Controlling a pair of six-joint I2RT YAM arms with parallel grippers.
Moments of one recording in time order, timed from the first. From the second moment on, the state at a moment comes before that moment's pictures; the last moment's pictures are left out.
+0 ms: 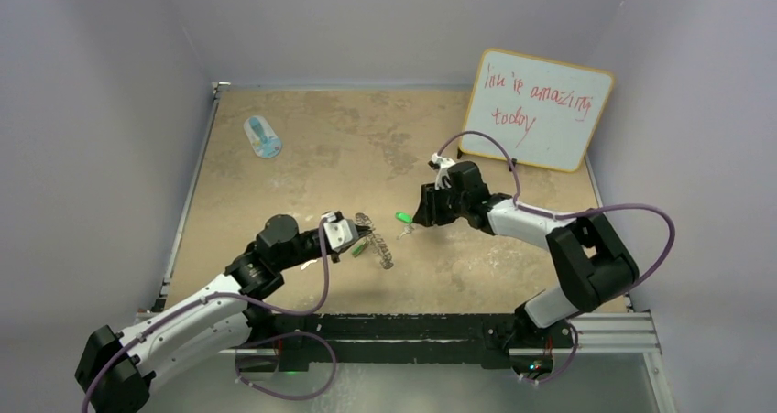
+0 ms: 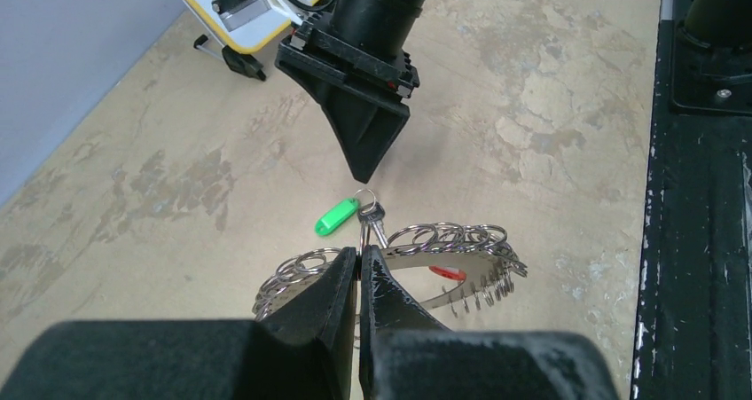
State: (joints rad) left arm -0.76 0.70 0.37 0.21 0.37 0.28; right arm 0.54 1.51 0.73 -0.01 -0.27 0.34
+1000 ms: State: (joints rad) left arm -0.76 0.68 0.35 0.27 0.38 0.29; right arm 0.39 1.80 0.68 0.36 -0.70 0.54
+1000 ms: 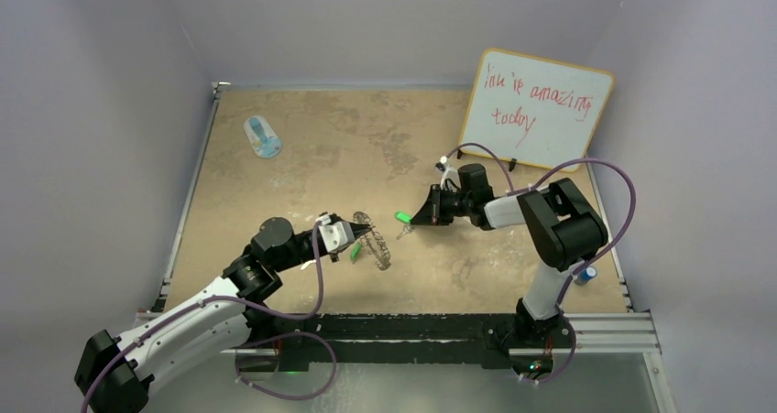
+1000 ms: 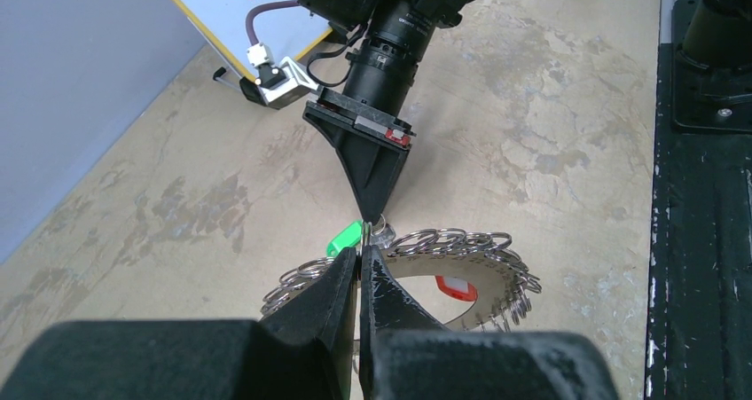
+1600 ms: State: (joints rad) left arm -0.76 0.72 0.35 0.27 0.37 0.30; right arm 0.39 1.41 0.76 0.05 -0.49 0.23
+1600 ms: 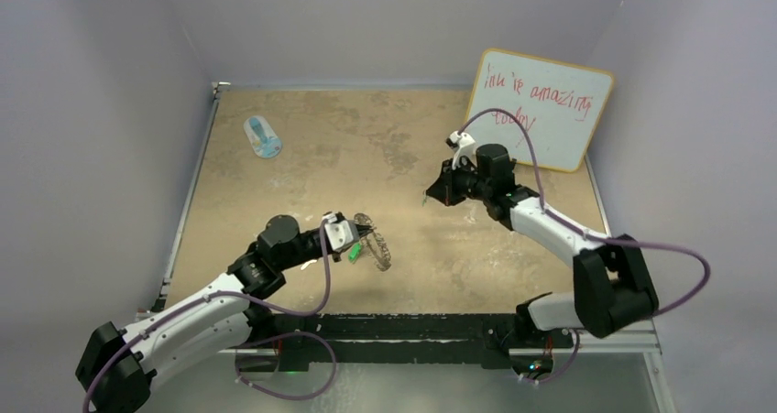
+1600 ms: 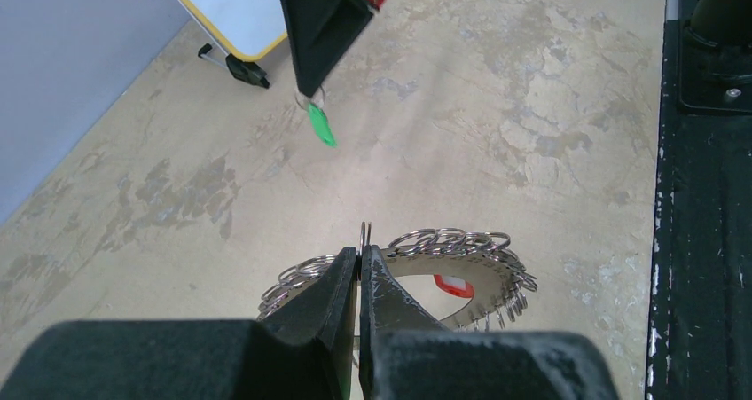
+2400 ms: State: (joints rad) left arm -0.76 0.80 0.28 0.43 0.46 0.32; right arm 0.57 1.18 0.76 -0.04 -0.60 -0.01
